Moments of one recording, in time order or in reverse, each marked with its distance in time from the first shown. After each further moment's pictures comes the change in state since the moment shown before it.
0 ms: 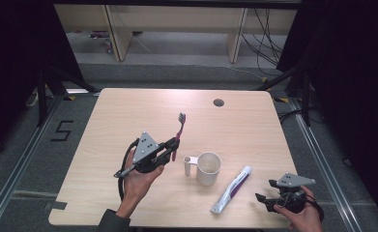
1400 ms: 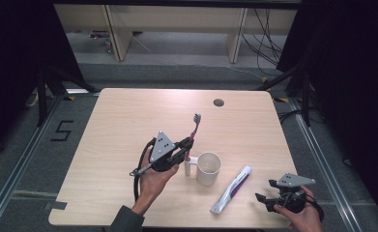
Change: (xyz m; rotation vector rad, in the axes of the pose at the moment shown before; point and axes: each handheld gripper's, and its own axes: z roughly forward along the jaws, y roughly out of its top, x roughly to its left) left arm -0.018 -0.005 0.032 -0.014 -0.028 -0.005; right arm -0.001 0.000 0.001 -0.008 0.000 -0.016
